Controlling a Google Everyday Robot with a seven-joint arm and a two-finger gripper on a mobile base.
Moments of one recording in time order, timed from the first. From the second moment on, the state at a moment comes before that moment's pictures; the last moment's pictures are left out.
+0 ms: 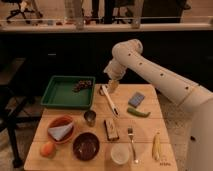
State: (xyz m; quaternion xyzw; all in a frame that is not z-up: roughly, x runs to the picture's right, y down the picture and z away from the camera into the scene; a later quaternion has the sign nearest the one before) arm 0.022 -0.042 0.791 -0.20 -0.17 -0.06 0.96
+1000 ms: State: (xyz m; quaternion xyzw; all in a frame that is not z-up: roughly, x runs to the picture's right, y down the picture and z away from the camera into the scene) arm -0.032 -0.058 0.827 -0.12 -0.20 -0.03 0.97
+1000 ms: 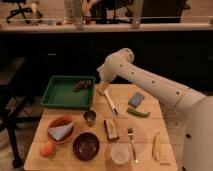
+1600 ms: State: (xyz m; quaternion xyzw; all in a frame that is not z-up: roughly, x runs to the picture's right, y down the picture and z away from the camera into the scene) arm -0.048 -0.061 0.834 -0.12 -0.22 -0.04 0.97
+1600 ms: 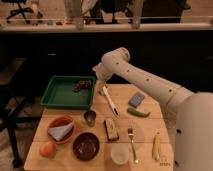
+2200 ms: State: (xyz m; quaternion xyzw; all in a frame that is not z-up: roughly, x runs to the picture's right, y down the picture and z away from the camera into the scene) arm -0.091 -0.058 0.853 -0.13 -0.22 -0.06 0.96
